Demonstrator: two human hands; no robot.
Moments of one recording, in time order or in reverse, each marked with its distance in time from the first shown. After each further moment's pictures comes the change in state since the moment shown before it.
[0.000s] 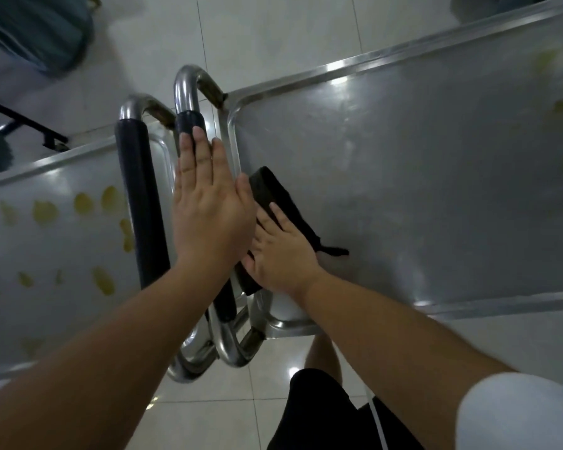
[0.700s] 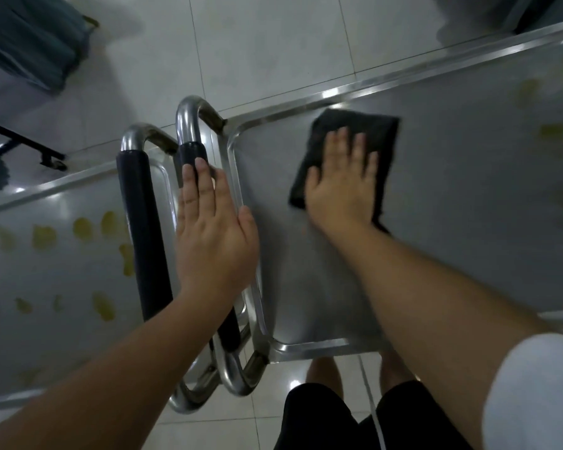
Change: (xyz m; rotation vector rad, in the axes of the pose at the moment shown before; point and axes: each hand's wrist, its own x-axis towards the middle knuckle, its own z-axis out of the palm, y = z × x) left_hand 0.001 -0.002 0.001 -0.035 -0.028 0.008; right_hand 0.043 0.124 -0.057 0.042 0.174 0.807
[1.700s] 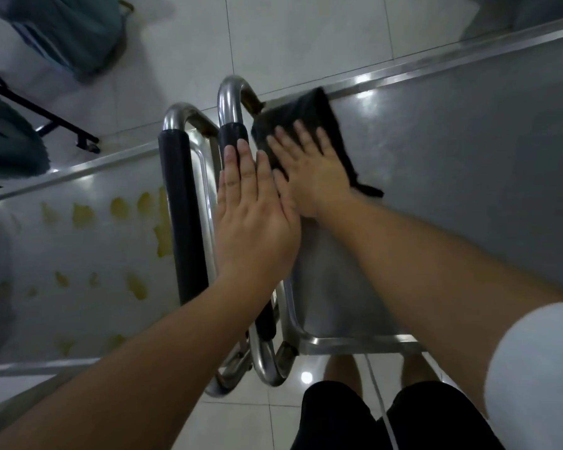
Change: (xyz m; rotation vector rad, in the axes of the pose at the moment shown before) left_hand -0.001 -0.003 0.002 -0.002 0.040 0.012; right_hand 0.012 -0.085 0.022 -0.079 -0.170 -0.521
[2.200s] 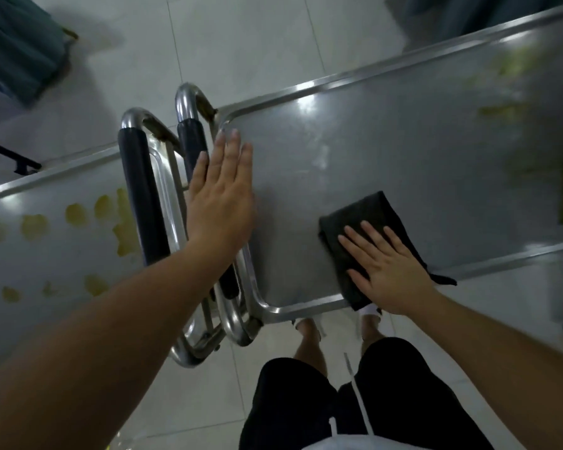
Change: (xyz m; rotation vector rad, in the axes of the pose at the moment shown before) left_hand -0.006 0.001 -0.003 0.137 0.008 0.326; right_hand -0.290 0.114 0.046 -0.108 -0.065 0.016
